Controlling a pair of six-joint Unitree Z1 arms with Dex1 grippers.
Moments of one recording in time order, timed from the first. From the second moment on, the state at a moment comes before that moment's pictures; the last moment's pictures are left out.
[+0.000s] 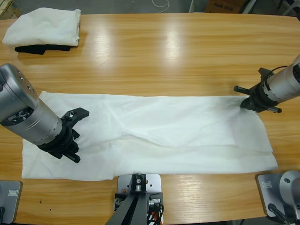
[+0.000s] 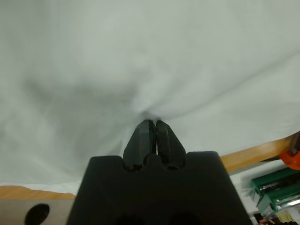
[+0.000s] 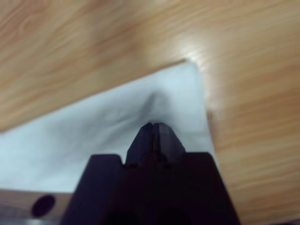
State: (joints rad) arm 0 -0.93 1.85 -0.99 0.78 -0.14 -0.40; arm 1 0.31 1.71 -0.76 0.48 -0.03 0.67
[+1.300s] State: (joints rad) arm 0 -0.95 1.85 -0.97 0.80 -0.12 -0.45; arm 1 -0.34 1.64 -0.79 0.51 0.37 0.30
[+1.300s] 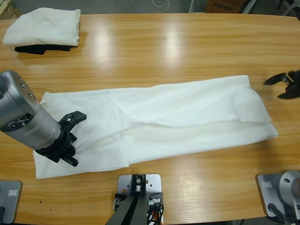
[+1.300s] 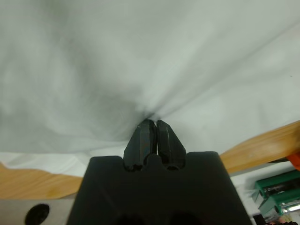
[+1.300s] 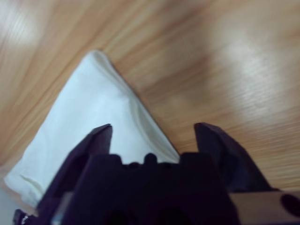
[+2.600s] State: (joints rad) arm 0 -0.86 1.74 -1.01 0.94 -0.09 -0.45; arm 1 -0.34 1.72 -0.66 0.42 0.57 0.48
